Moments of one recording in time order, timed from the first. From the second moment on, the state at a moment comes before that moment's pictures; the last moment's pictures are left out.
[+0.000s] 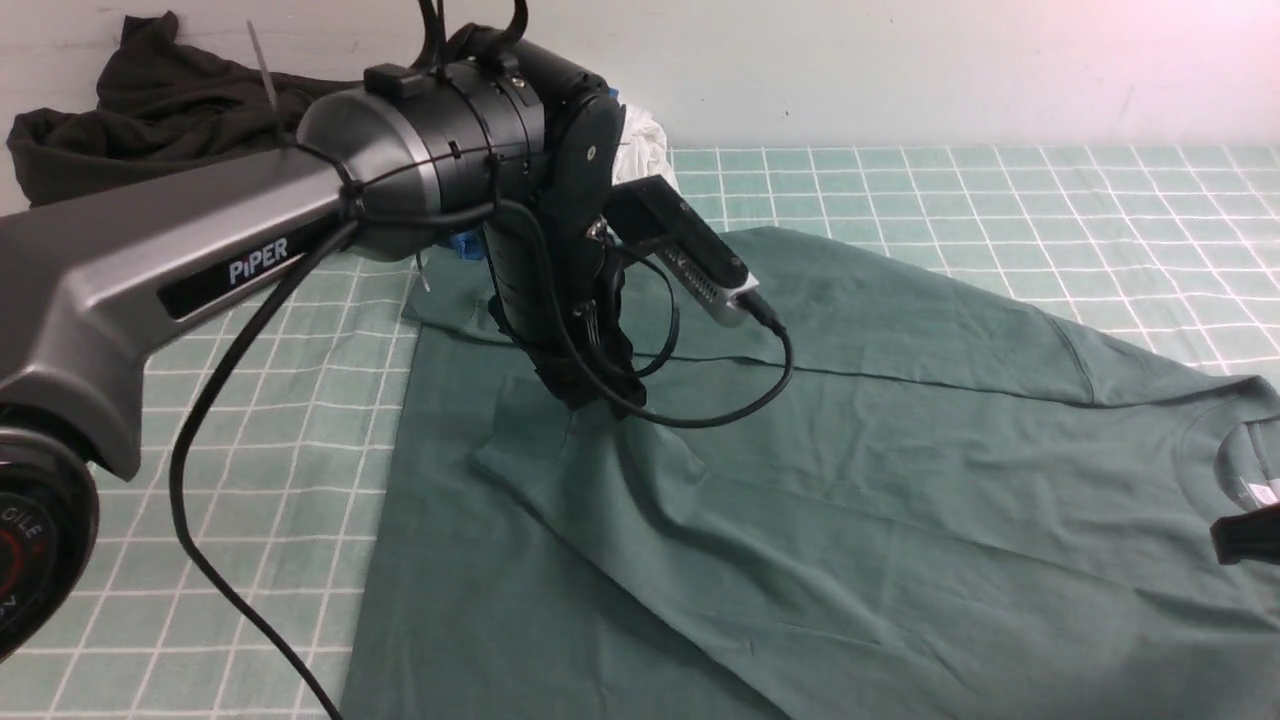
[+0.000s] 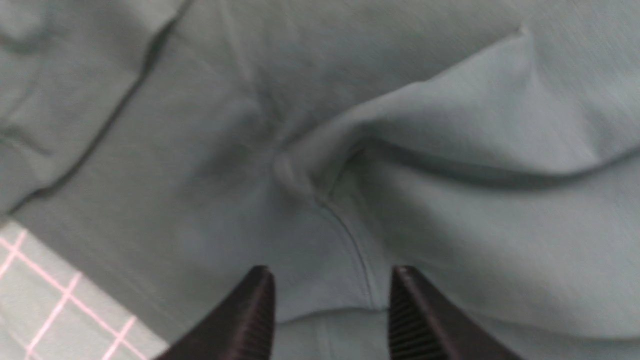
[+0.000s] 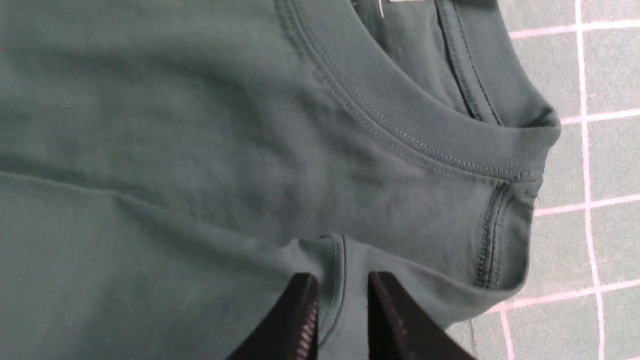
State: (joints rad) right arm 0.00 1.43 -0.79 -0.37 0.83 0.39; left arm -0.53 2.02 -1.76 0.16 1.08 0.30
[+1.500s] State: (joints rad) right arm 0.00 1.41 -0.94 -0.02 0.85 0.10; left arm -0.11 2.40 -2.01 -0.01 0.65 -0.05
